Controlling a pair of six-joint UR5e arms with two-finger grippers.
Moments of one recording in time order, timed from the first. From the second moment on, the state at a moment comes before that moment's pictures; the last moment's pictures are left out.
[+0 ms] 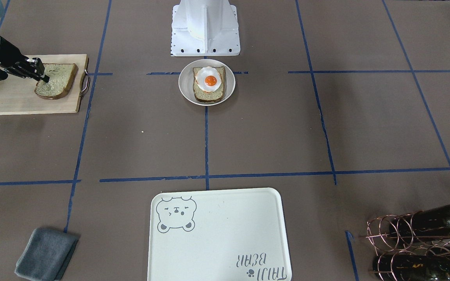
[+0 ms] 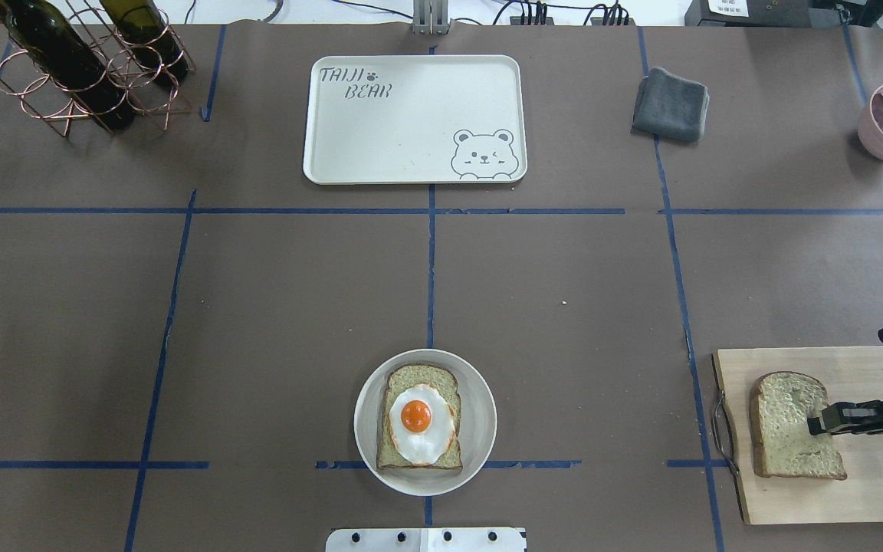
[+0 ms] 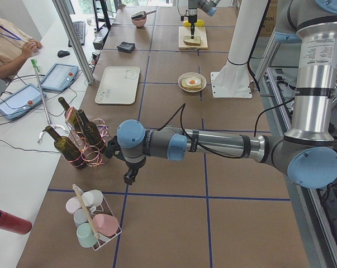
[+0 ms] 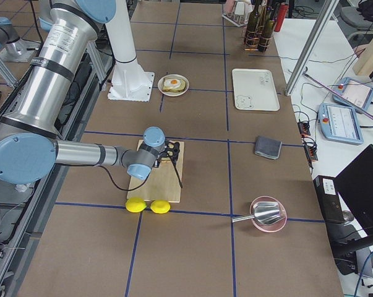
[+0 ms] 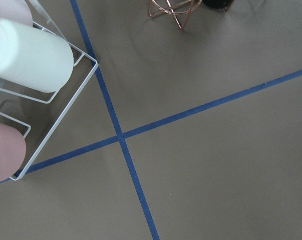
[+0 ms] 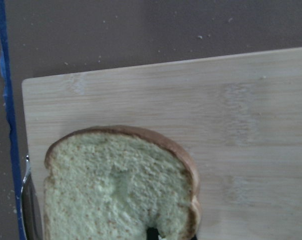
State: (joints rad) left arm -1.57 -1.59 -1.65 -1.62 -2.46 0.24; right arm 0.64 -2.00 1.77 -0.40 2.17 1.27
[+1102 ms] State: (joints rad) left arm -1.58 -1.56 -1.70 -1.62 -2.46 0.24; right arm 0.64 -2.02 1.82 -0.38 2.16 1.27
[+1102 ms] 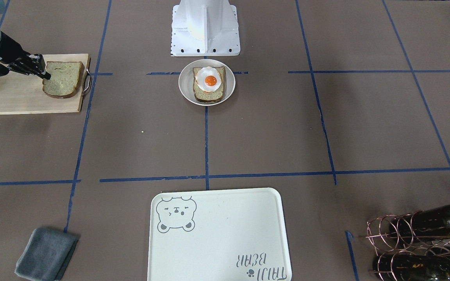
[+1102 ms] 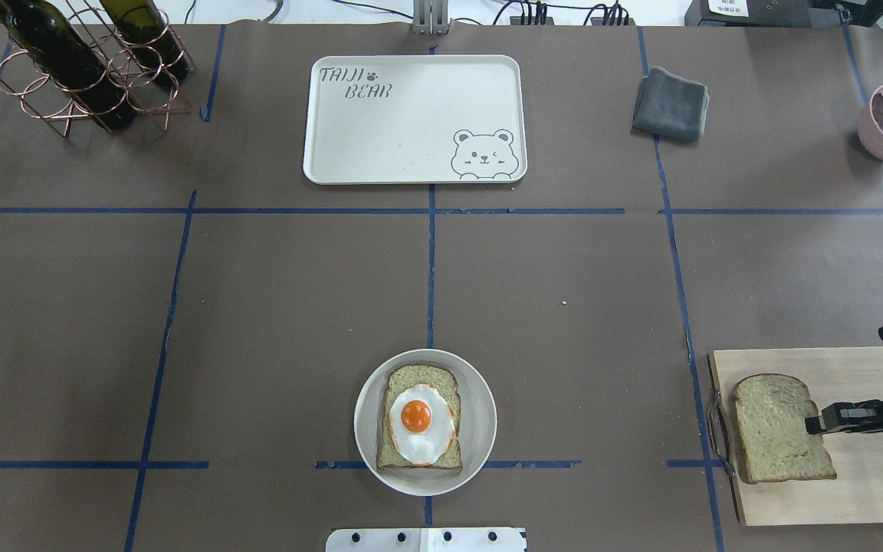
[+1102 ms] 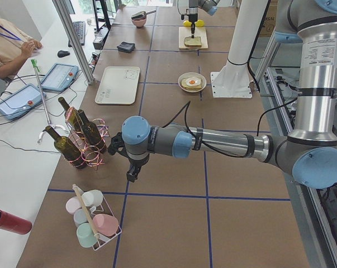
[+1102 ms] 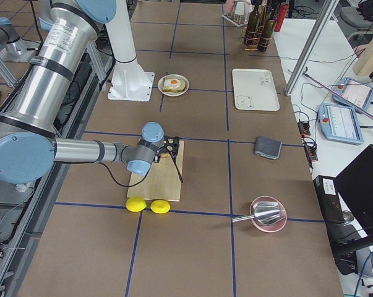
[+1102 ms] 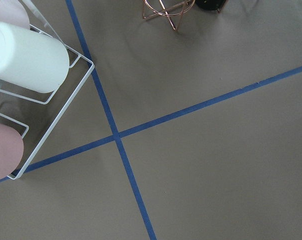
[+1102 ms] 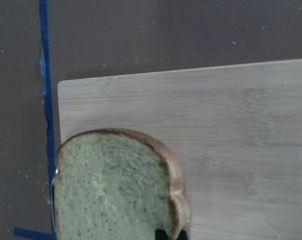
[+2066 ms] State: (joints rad) left arm -1.58 -1.56 -1.71 -1.62 -2.46 0.24; right arm 0.64 -1.87 1.83 -0.19 2.16 1.59
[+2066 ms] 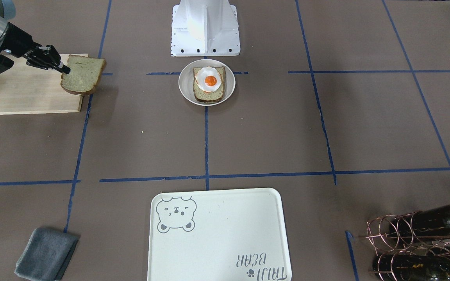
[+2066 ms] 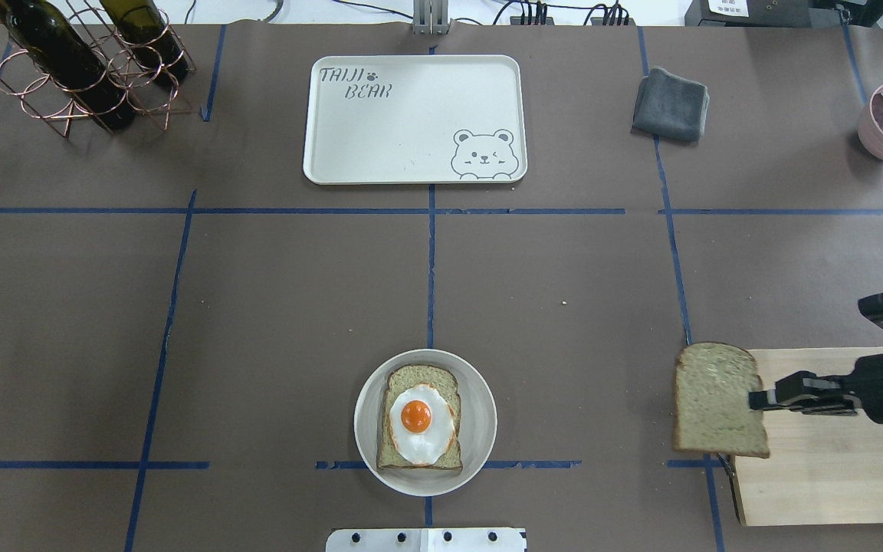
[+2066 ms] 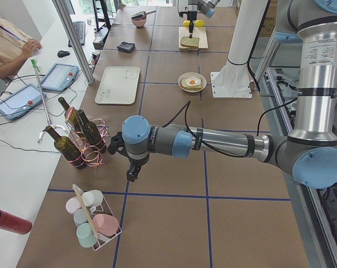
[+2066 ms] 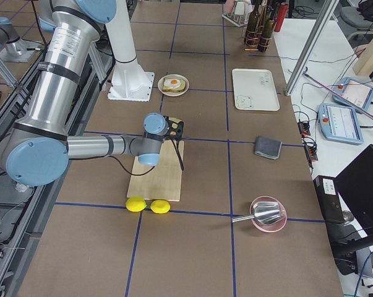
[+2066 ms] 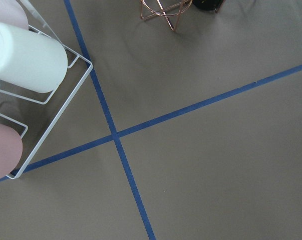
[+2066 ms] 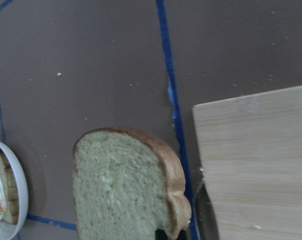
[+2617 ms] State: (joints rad) left arm -1.57 -1.56 -1.71 -1.62 -2.46 0.24; right arm 0.51 -1.45 1.82 -0.43 2.11 1.74
